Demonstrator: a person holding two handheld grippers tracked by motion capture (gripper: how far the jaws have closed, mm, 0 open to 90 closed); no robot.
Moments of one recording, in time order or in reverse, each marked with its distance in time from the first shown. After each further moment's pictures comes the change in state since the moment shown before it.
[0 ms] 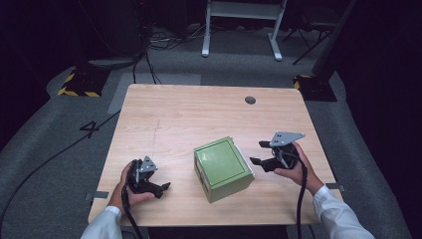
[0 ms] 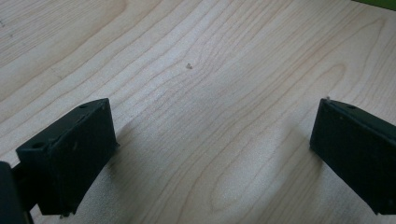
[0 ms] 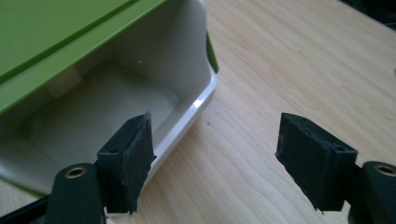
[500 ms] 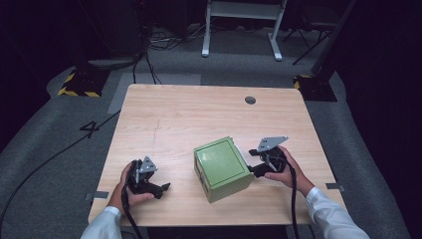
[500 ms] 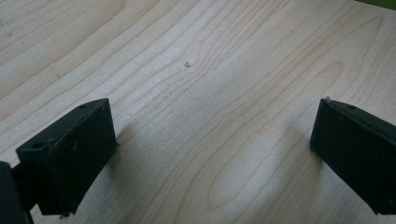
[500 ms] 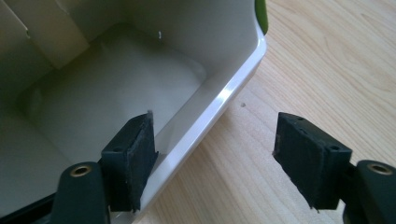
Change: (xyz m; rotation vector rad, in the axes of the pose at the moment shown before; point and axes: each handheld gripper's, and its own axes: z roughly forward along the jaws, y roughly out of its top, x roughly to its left) left arm -0.001 -0.001 -0.001 0.000 0.001 0.004; right arm 0.006 -0.012 0.035 0.094 0.089 -0.006
